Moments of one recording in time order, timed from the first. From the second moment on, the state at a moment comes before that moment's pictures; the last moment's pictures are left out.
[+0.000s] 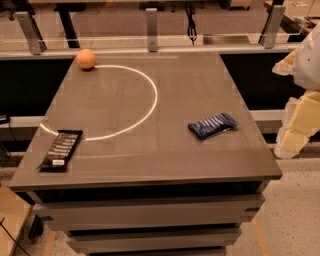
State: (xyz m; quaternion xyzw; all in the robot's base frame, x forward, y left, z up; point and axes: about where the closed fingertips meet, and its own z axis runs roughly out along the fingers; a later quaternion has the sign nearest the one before) arm 0.438 -0.217 0.976 -0.60 0.78 -0.03 0.16
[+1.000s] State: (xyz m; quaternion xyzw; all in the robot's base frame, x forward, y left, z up) arm 0.453 -0.193 0.991 -0.62 0.75 0.00 0.24
